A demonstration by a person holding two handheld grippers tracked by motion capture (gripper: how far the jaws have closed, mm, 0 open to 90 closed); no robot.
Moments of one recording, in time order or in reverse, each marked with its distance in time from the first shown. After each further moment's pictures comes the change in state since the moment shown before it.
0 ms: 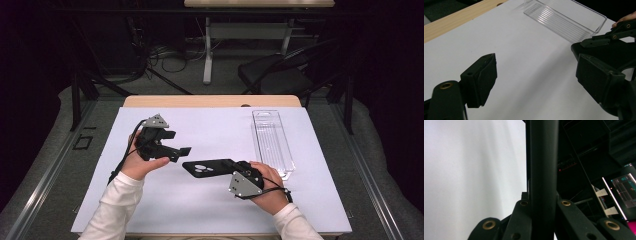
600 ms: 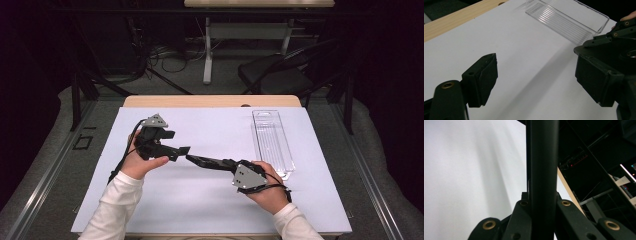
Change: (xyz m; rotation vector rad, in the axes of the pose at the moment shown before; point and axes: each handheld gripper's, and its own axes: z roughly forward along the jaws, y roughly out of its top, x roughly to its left) left arm 0.004 -0.002 0.002 0.001 0.006 -0.007; right arm -0.006 -0.007 0.001 -0.022 0.059 0.193
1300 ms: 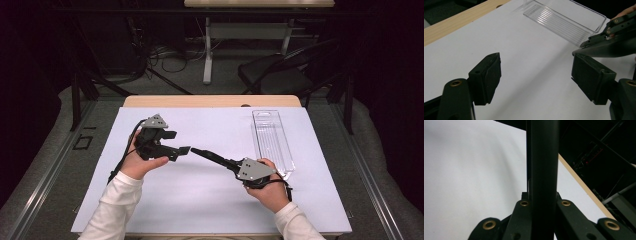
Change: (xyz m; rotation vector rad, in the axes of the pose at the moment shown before) left arm -0.002 0.000 -0.001 -0.014 -0.020 0.031; right arm -0.010 -0.011 0.001 -0.052 0.087 0.197
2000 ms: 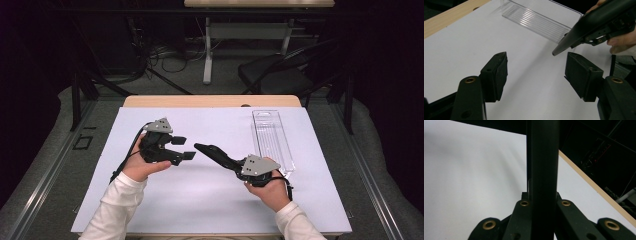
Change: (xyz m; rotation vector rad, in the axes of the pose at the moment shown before) left arm -0.012 0.001 0.007 0.005 -0.132 0.059; right arm -0.006 -0.005 -0.001 -0.037 0.042 0.101
